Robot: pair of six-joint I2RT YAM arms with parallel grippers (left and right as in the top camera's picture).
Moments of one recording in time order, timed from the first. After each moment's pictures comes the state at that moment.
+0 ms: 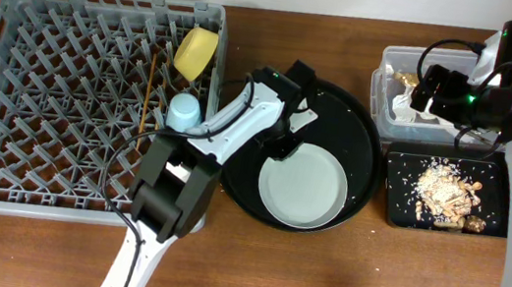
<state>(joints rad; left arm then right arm) -0.60 2.38 1.99 -1.13 0.14 0.14 -0.09 1.61 1.82 -1.25 -0.11 0.26</state>
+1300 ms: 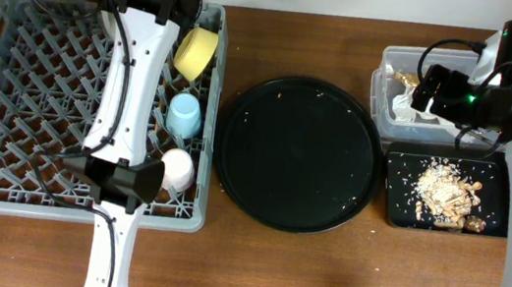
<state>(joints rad) -0.25 2.41 2.94 -1.58 -1.01 -0.13 -0.09 1.61 1.82 -1.25 -0.10 0.25</state>
